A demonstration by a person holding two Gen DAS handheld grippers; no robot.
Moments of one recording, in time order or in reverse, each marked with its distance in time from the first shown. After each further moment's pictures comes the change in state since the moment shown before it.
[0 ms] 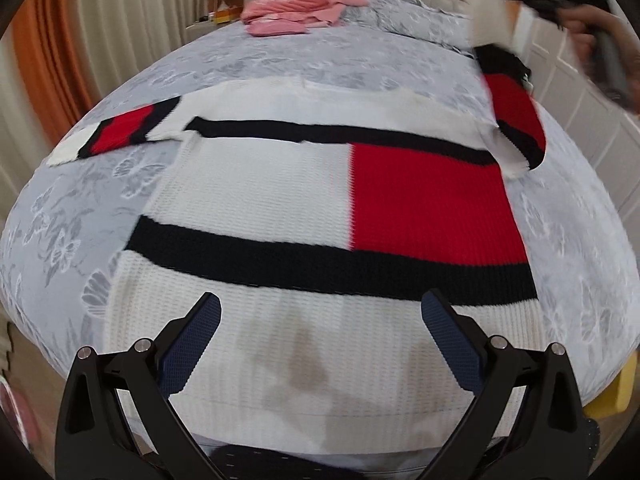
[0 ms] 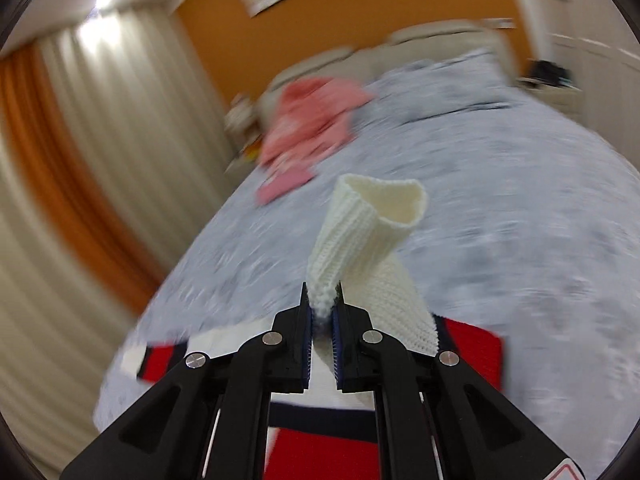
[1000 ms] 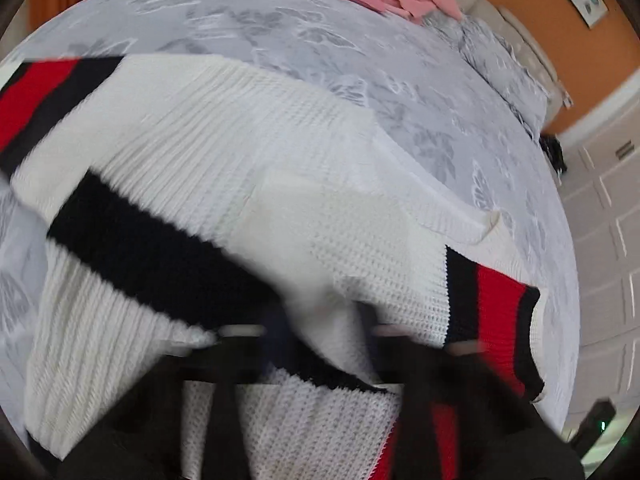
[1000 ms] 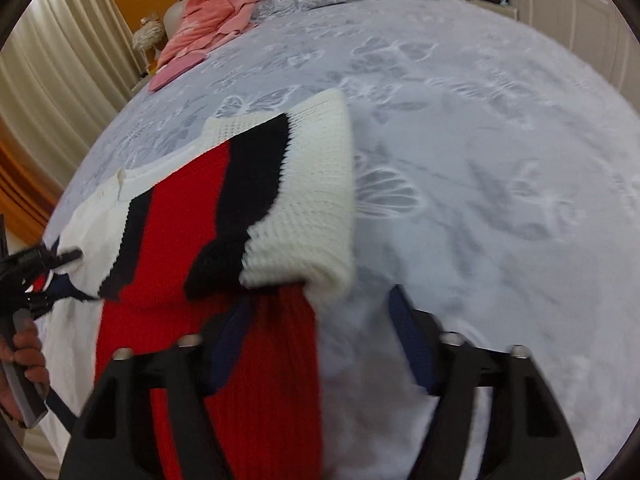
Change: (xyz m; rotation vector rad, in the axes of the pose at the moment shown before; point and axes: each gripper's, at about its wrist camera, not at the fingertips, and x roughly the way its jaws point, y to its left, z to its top) left arm 0.212 0.070 0.200 -0.392 0.123 -0.164; right arm 0.048 -0.135 -0.199 0.161 0.236 -0.302
